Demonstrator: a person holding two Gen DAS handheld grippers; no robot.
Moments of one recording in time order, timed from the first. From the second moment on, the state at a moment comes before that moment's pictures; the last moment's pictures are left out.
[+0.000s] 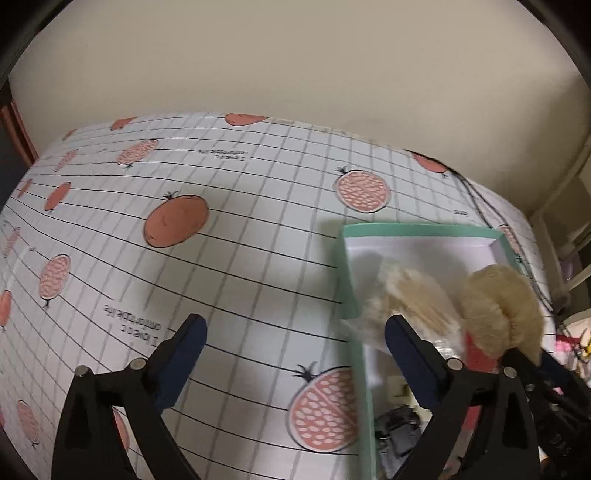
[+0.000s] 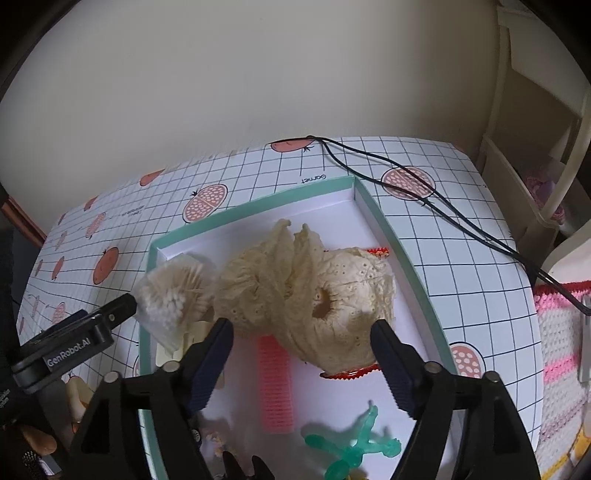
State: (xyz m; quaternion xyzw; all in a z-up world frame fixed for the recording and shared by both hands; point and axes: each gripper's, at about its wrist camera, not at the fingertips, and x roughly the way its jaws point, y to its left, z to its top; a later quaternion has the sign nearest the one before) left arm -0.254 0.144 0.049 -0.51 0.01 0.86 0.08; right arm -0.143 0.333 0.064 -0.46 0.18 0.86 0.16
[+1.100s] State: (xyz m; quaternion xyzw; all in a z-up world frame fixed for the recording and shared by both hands) left arm -0.213 0.093 0.073 -0.45 0.02 0.89 0.05; right arm -0.107 0.302 0.091 -0.44 0.15 0.87 0.18
